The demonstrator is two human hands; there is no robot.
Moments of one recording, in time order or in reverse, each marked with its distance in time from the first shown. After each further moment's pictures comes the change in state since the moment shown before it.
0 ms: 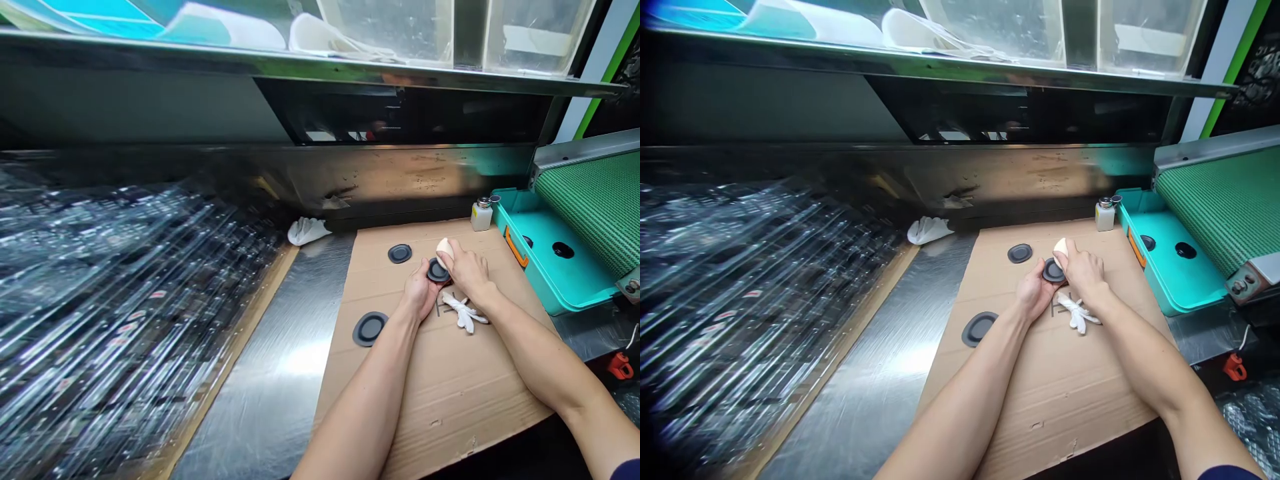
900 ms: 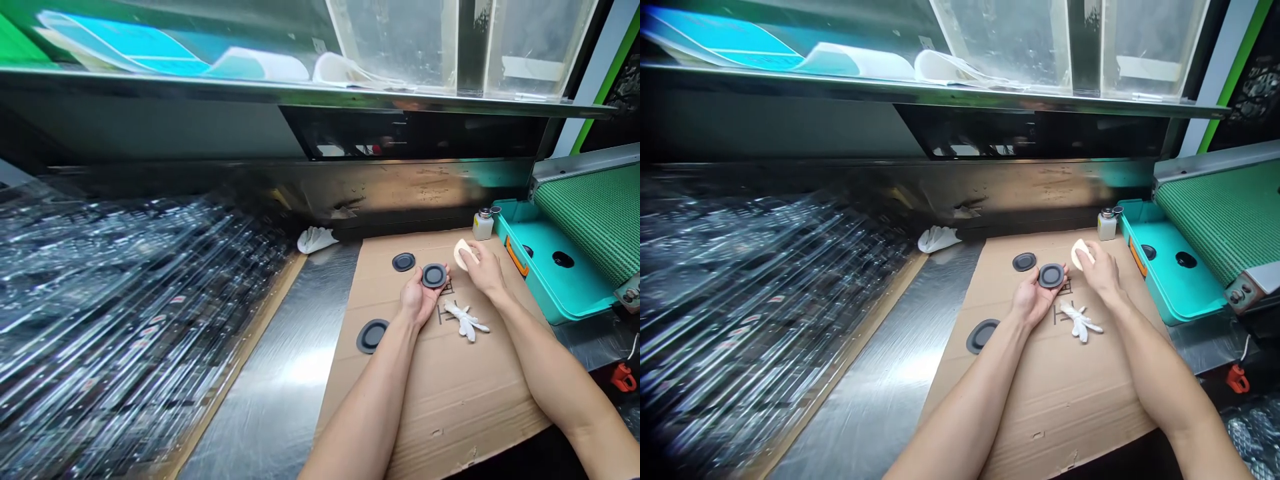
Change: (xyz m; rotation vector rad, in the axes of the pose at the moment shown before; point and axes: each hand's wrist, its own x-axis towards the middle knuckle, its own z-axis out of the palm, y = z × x) left_hand -0.001 0.012 -0.004 -0.085 -0.014 -0.034; right_hand 0.014 0.047 0.004 0.575 0.269 -0.002
